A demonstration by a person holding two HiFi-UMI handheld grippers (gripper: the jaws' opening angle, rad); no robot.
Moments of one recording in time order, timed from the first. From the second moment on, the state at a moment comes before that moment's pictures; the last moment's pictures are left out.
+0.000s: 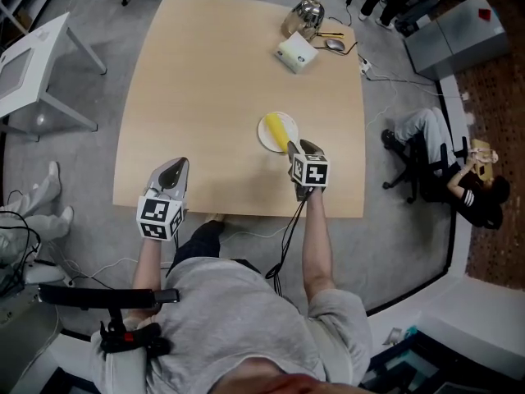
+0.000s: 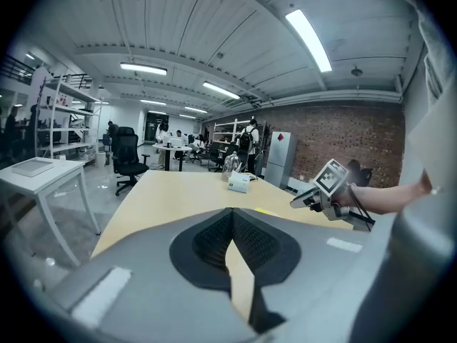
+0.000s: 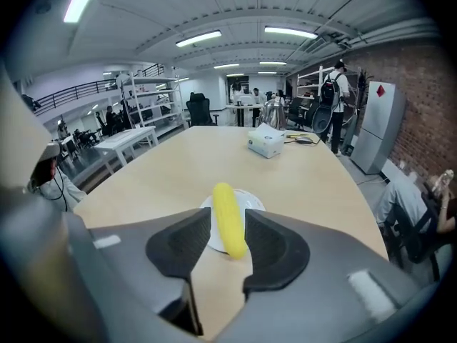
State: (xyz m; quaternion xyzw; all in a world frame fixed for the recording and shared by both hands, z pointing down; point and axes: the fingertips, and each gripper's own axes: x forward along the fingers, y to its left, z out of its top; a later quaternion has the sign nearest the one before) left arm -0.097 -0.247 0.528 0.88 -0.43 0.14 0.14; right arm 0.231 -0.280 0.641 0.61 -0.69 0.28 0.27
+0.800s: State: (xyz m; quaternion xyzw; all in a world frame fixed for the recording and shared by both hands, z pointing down) left arm -0.046 -0.216 0.496 0.91 -0.37 0.12 0.11; right arm 0.247 -0.178 0.556 0.69 -0.67 0.25 0.12
